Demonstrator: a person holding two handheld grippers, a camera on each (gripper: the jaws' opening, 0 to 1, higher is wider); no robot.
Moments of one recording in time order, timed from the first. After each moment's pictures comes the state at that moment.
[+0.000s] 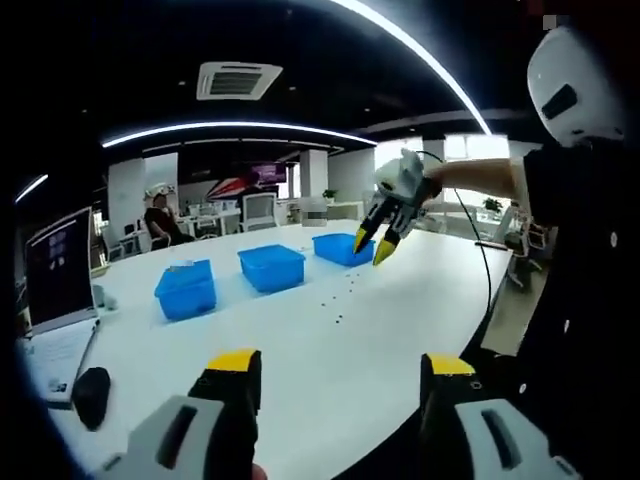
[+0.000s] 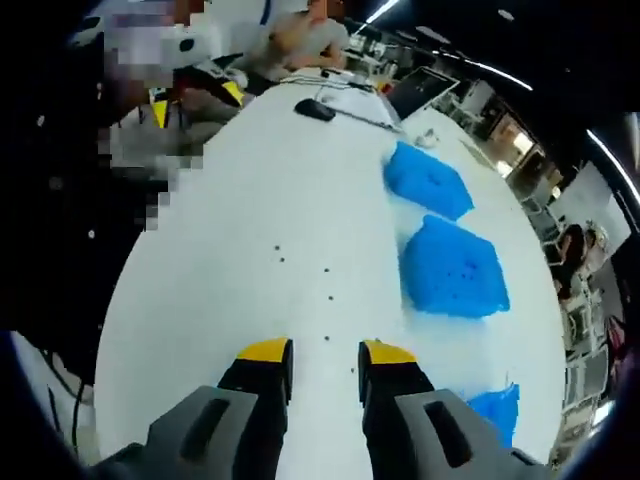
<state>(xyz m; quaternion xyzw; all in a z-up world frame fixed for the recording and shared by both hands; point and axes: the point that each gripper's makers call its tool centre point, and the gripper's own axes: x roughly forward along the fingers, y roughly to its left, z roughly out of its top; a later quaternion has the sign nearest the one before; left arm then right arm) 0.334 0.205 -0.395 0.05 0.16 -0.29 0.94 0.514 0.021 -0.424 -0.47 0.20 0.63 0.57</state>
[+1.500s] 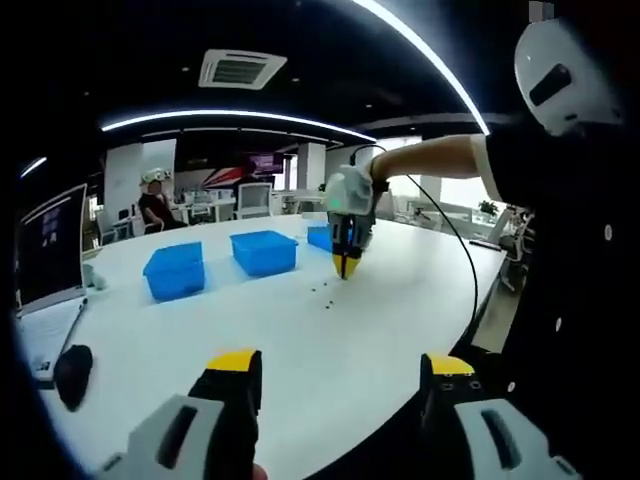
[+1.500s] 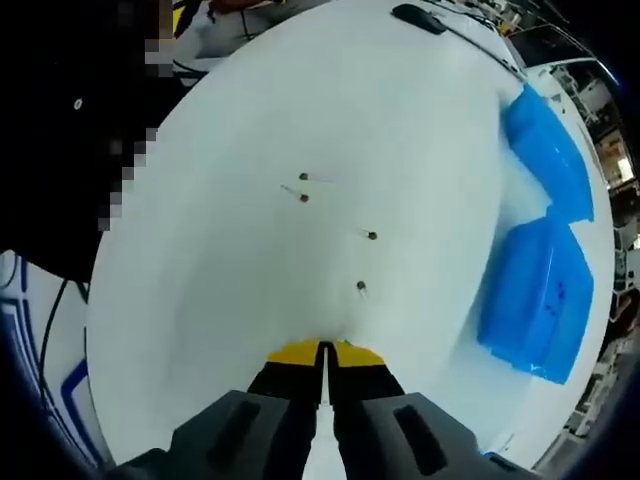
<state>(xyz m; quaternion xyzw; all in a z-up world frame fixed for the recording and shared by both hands) 0.329 0.199 -0.416 0.02 0.17 -0.30 0.94 0.530 0.028 -0.489 -0.59 0.30 0.65 0.37</state>
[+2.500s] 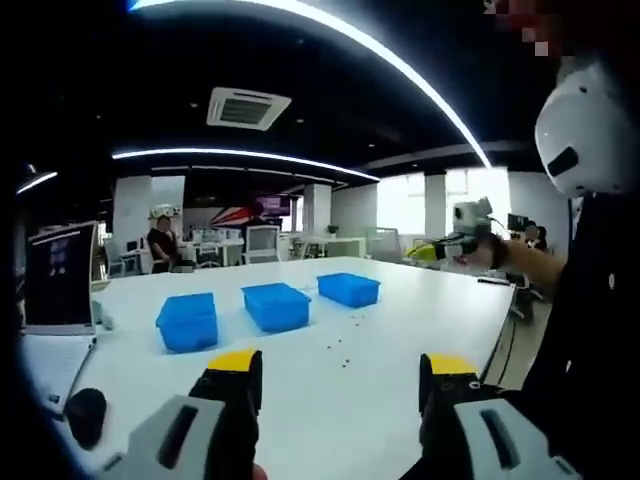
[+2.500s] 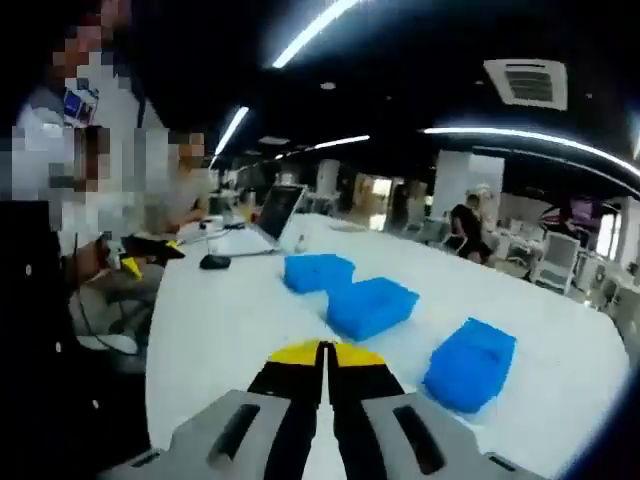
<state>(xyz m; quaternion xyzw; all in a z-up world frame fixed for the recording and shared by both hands) 0.357 0.203 -0.365 0.01 0.08 -0.29 0.95 0.496 -0.076 -0.316 -0.07 0.04 0.40 0.91</state>
